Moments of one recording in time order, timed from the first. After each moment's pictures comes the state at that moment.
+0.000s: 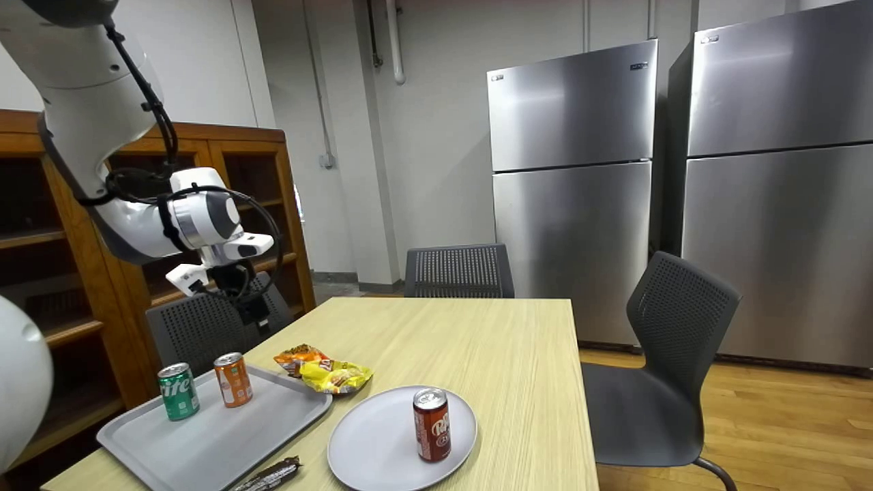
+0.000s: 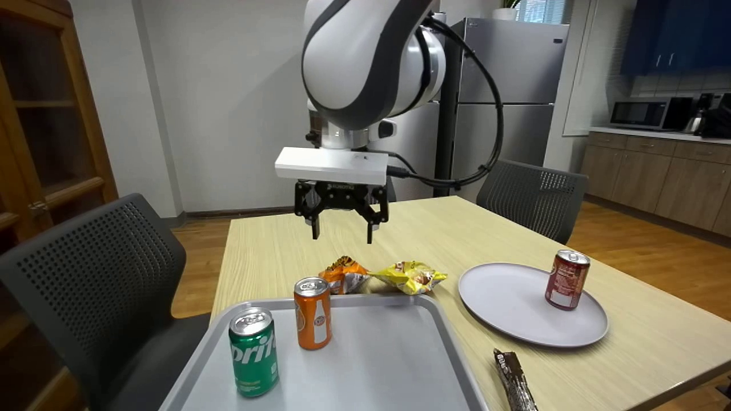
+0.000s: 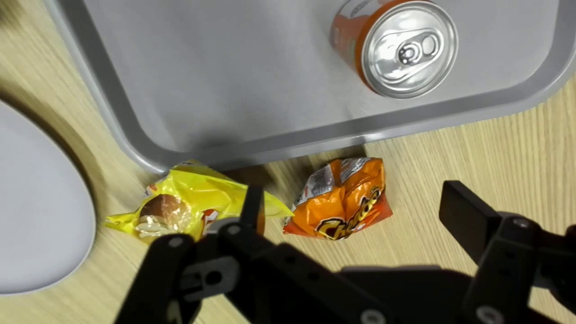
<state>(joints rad) 0.48 0.39 0.03 -2.04 -0.22 2.54 1.05</state>
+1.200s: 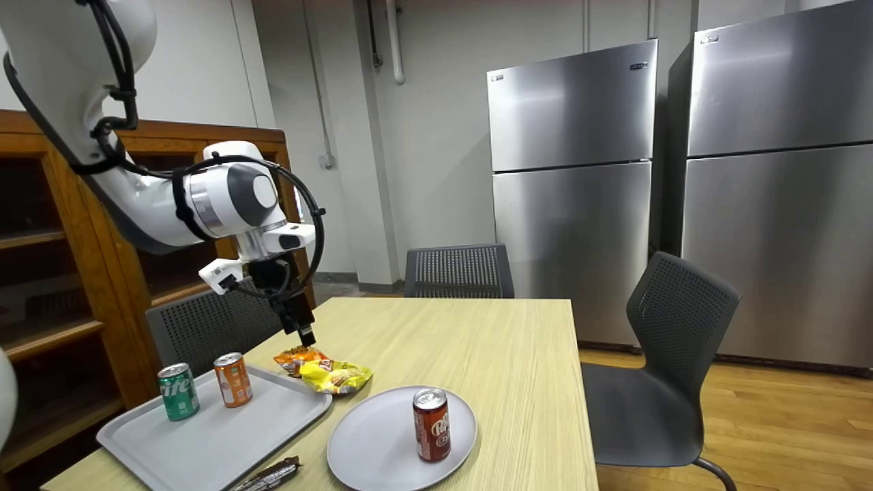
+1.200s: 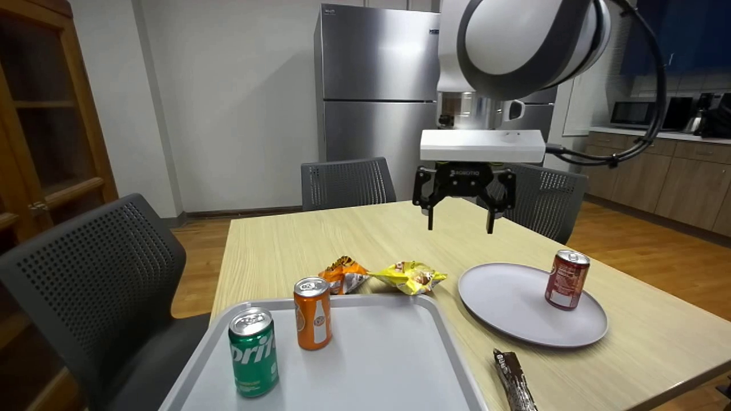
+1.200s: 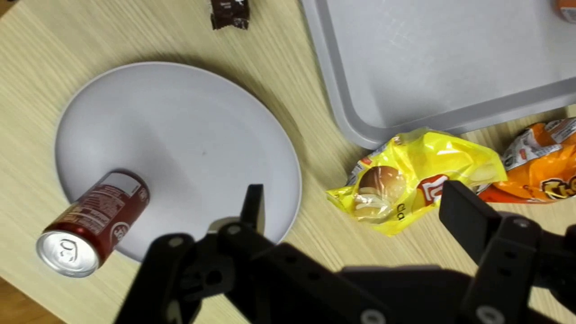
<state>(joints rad) 0.23 0.04 0.03 -2.47 -0.23 2.56 0.93</state>
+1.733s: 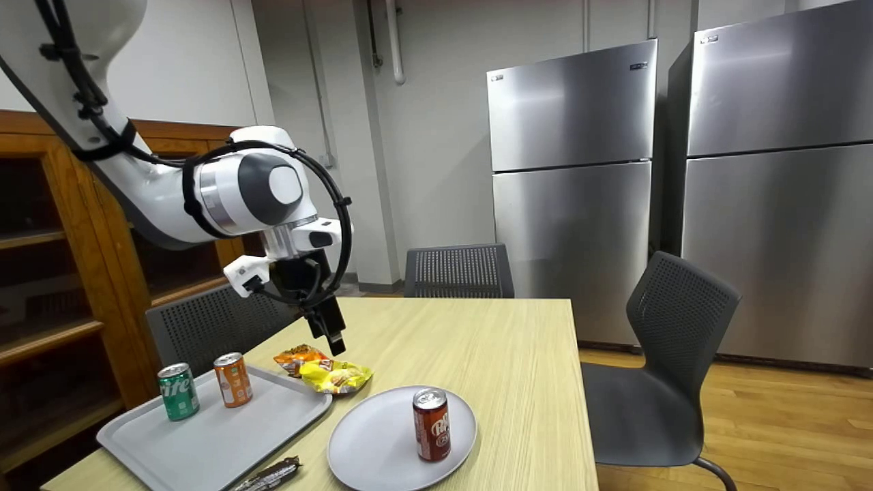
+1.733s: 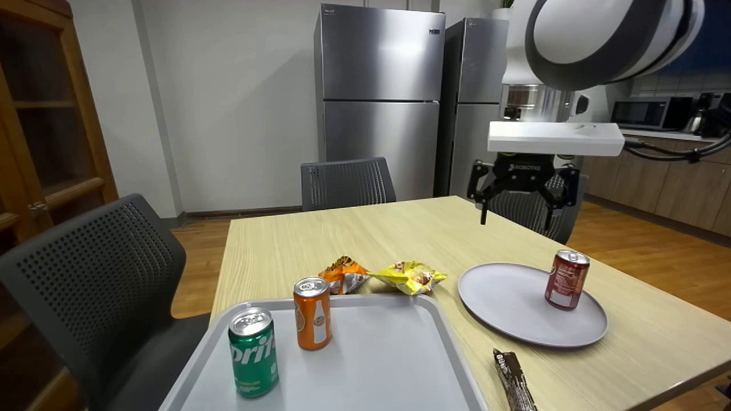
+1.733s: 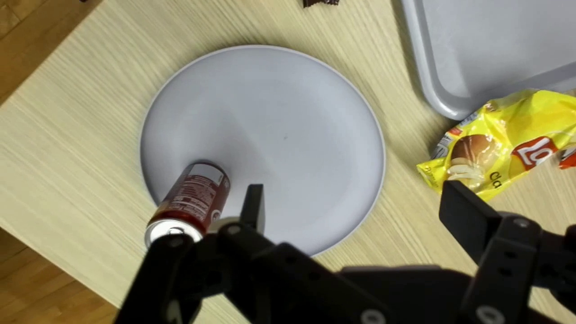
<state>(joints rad) 0.08 -0.10 0.01 -2.61 -0.19 2.59 0.81</state>
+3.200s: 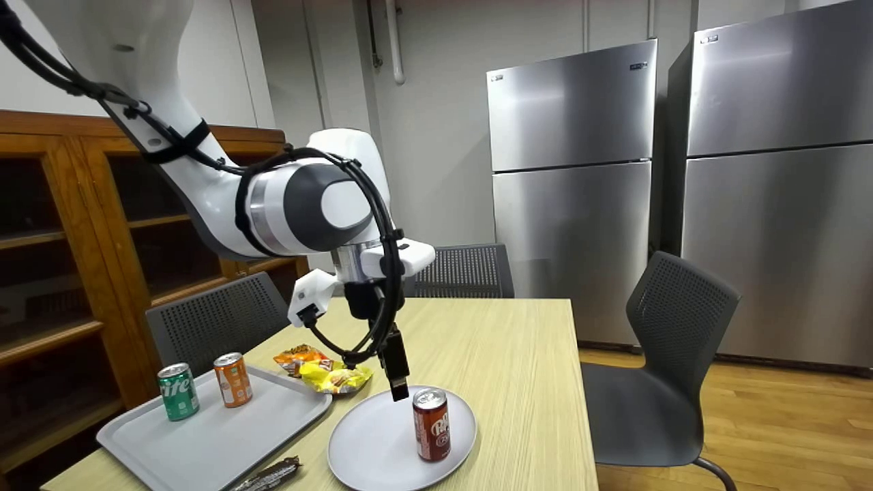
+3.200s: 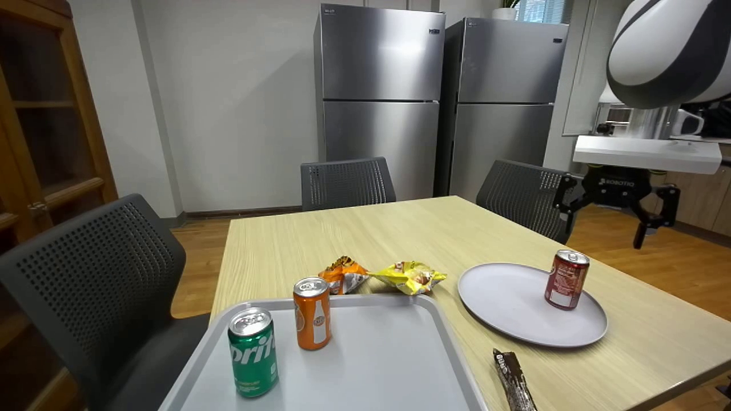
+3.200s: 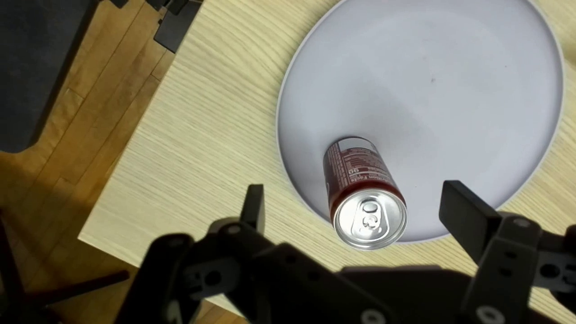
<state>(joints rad) -0.18 -0.12 -0.08 -2.71 -0.14 2.64 0.74</state>
